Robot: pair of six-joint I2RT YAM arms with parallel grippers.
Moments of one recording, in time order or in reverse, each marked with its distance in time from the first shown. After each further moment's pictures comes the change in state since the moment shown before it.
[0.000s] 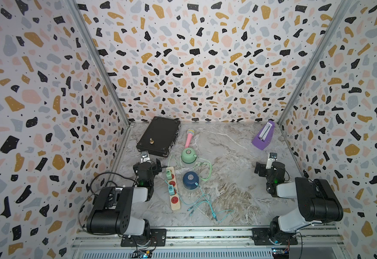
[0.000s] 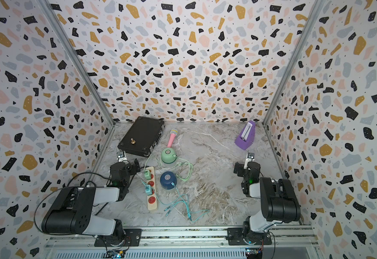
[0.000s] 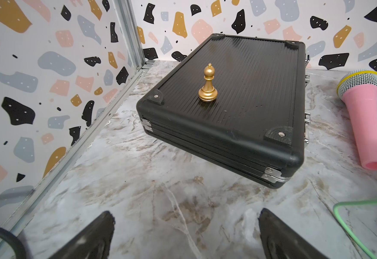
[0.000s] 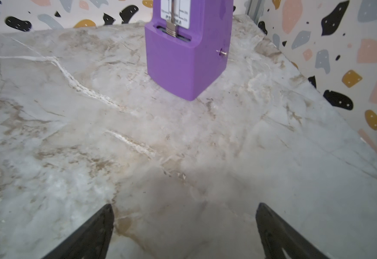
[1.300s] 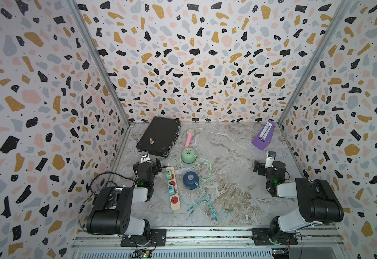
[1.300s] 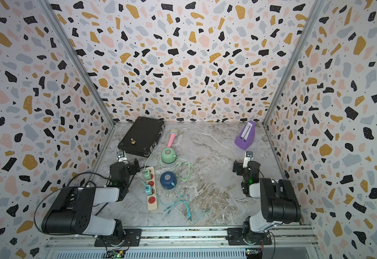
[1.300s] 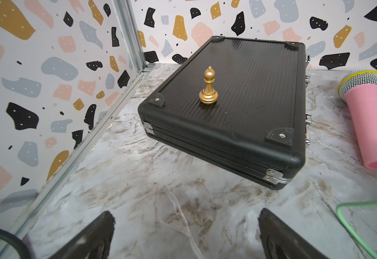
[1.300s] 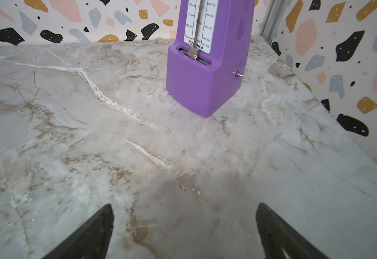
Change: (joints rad) left arm 0.000 0.000 -0.001 0.011 0.000 0.022; right arm 0.003 -0.008 0.004 0.026 -0.068 -0.036
